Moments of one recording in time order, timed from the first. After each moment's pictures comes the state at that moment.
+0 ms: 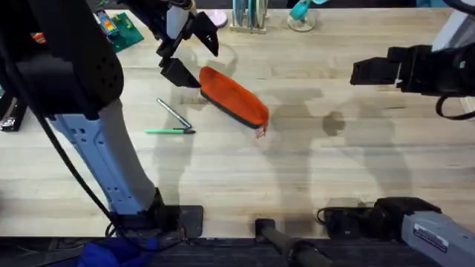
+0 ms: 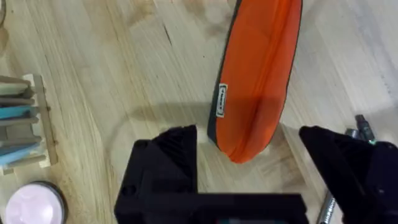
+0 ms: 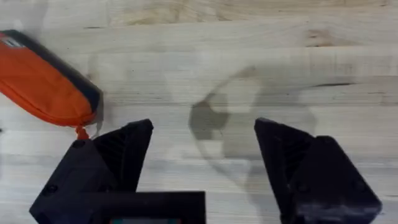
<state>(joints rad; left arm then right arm) 0.02 2.15 1.90 -1.52 0.63 2.06 0.00 1.06 1.10 -1.05 -0.08 0.11</state>
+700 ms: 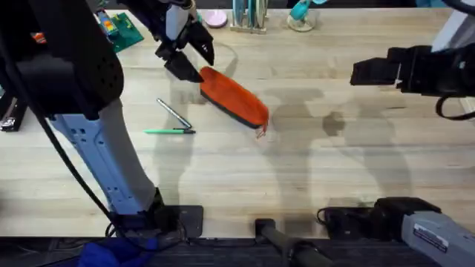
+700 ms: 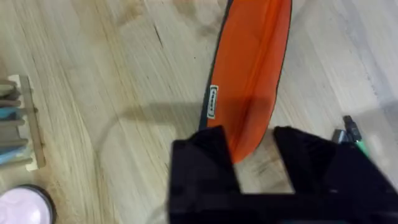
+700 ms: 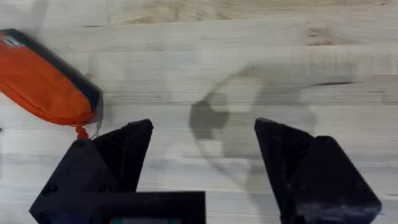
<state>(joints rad) 0.02 2.15 1.90 -1.56 0.62 2.06 0.00 1.06 1.10 -1.05 -0.08 0.11</state>
